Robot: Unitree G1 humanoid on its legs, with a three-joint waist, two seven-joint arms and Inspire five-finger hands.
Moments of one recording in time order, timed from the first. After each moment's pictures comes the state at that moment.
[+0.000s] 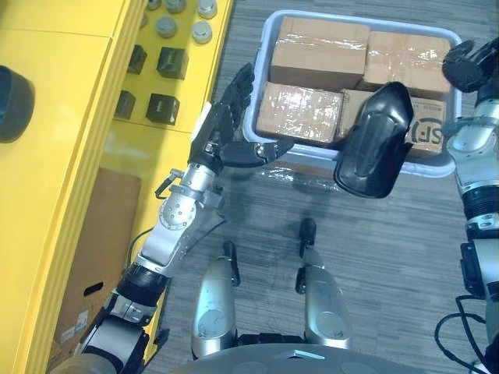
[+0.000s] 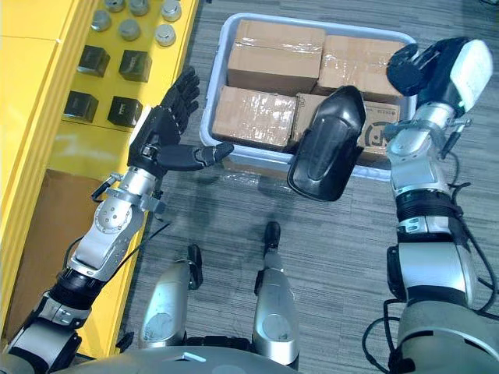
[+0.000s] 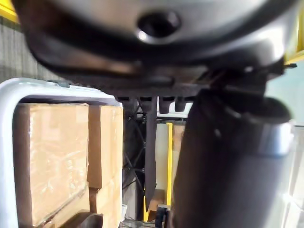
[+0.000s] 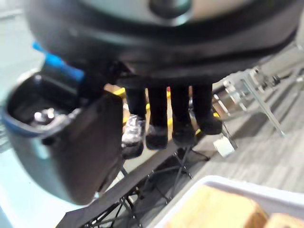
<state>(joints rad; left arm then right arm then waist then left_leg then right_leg) -0.35 0.36 -0.30 -0.07 -0.35 -0.17 0.05 -0.79 -0.76 0.04 0.75 -0.13 -0.01 -0.39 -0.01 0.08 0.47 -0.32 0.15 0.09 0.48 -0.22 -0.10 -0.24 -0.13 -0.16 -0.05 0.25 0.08</state>
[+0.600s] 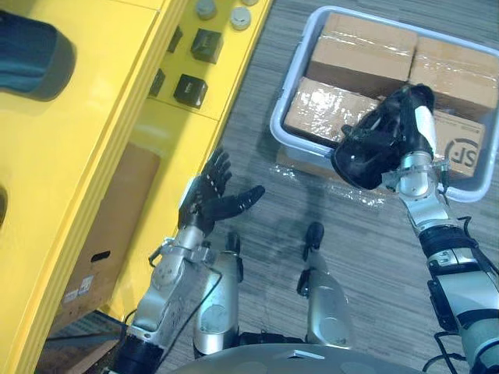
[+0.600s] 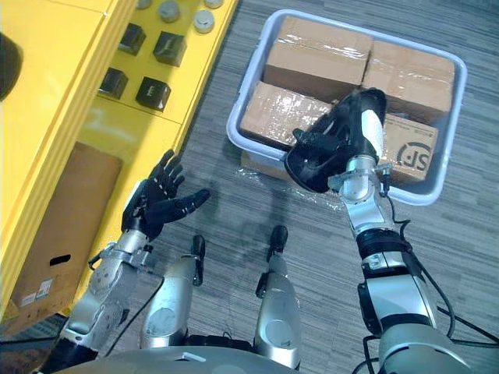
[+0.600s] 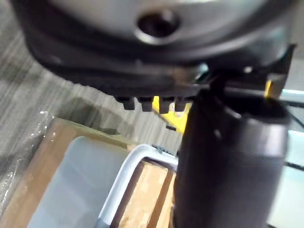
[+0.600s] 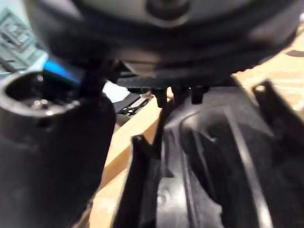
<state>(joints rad) 0.13 0.27 -0.26 -0.15 -0.52 -0.14 0.05 -0.63 -0.61 0.13 0.69 -0.18 -0.10 -0.35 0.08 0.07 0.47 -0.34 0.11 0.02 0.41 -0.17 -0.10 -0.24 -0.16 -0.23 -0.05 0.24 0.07</state>
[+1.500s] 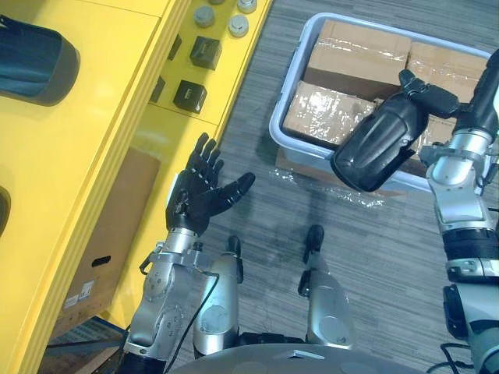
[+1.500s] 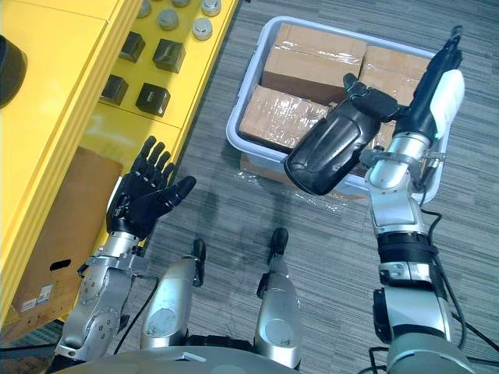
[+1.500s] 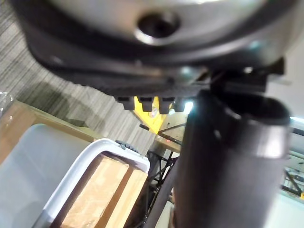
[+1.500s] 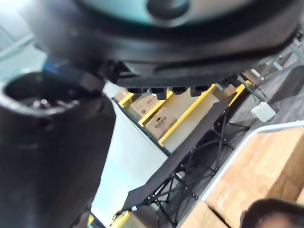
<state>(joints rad) 0.21 0.18 -0.18 -0.30 -0.55 -0.15 0.01 -0.49 -0.67 -0.11 0.33 -0.15 -0.03 -0.58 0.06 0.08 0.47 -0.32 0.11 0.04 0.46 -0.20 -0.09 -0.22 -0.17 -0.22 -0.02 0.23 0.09</state>
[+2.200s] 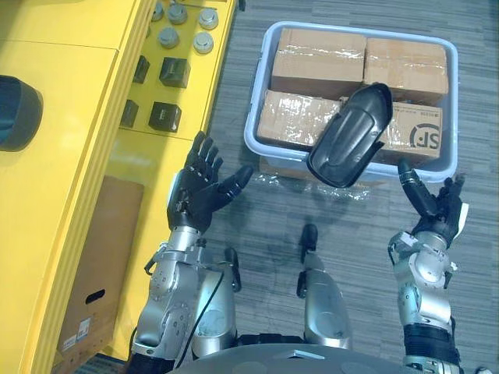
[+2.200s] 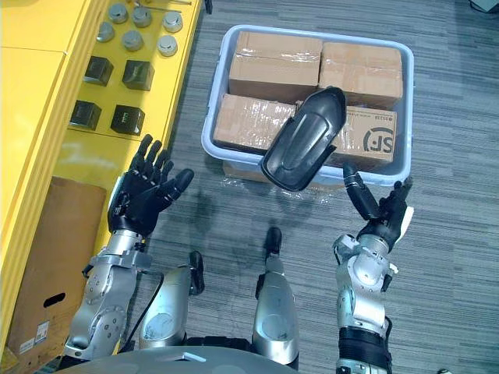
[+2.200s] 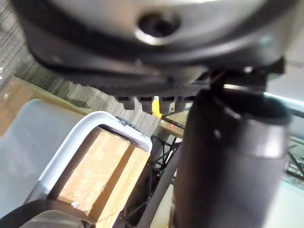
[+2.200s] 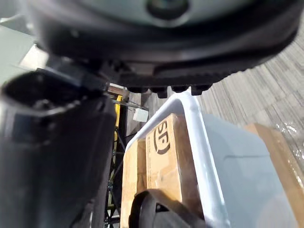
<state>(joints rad) 0.20 0.12 -0.17 -0.32 -0.54 -0.10 0.05 0.02 -0.19 -0.30 0.05 0.33 -0.09 -0.37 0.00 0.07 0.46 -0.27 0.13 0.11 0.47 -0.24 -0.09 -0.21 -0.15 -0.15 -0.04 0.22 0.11</state>
